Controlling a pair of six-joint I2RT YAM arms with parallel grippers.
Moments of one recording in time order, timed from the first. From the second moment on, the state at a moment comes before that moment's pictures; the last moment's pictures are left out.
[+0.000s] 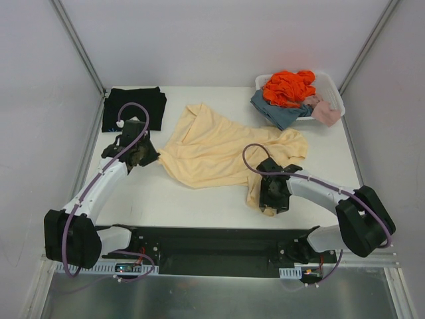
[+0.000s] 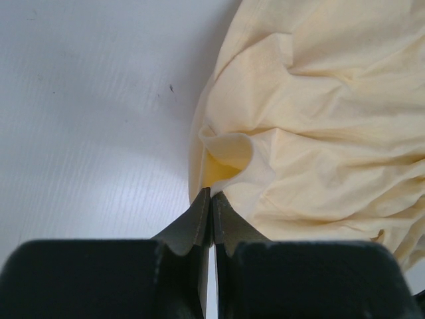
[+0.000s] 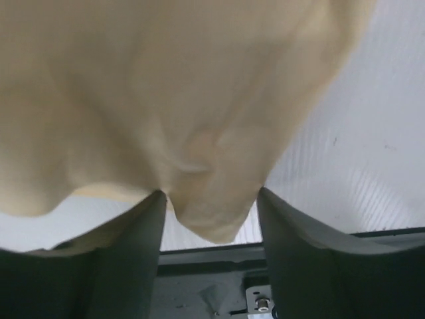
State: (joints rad) left arm -0.20 1.21 0.91 -0.58 -0.04 -0.66; right arm 0.63 1.34 0.69 -0.81 0.12 0.72
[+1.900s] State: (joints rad) left arm -0.20 0.74 1.96 -0.55 -0.04 -0.44; right arm 0.44 0.92 2.23 -0.69 0.20 -0.13
